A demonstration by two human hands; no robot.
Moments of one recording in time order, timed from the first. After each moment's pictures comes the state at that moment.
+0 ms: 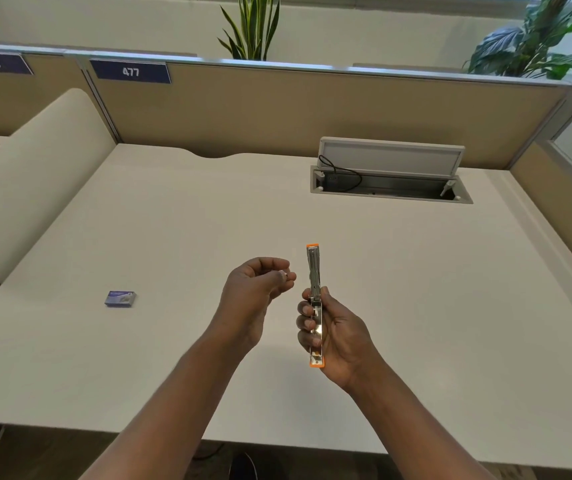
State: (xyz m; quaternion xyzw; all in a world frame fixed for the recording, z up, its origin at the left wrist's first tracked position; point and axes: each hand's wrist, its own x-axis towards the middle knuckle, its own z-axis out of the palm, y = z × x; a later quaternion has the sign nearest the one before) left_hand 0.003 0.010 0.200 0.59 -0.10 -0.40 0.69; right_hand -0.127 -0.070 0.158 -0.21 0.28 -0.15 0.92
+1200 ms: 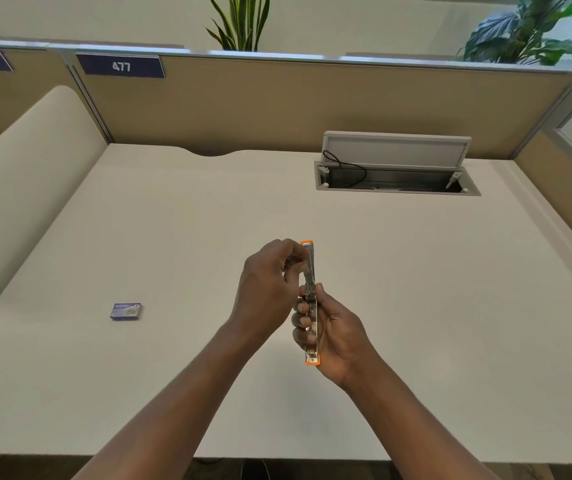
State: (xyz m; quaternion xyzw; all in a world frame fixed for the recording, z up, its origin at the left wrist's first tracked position) left_hand 0.036 -0.001 0.199 0.74 -0.43 -0.09 0.51; right_hand -0.078 -0.057 0.148 -0.20 0.29 -0.16 0.92
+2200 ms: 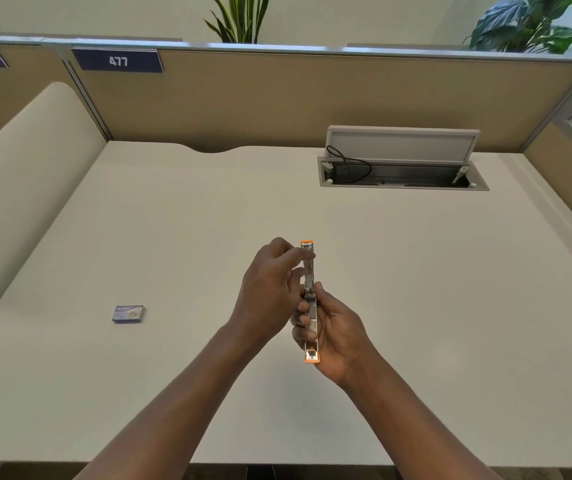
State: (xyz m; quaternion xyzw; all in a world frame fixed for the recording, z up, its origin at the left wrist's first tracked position) left_hand 0.052 -0.002 0.186 0.75 -0.51 -0.05 0.41; right_hand -0.063 -0.056 0.155 -0.15 0.32 -0.16 0.92
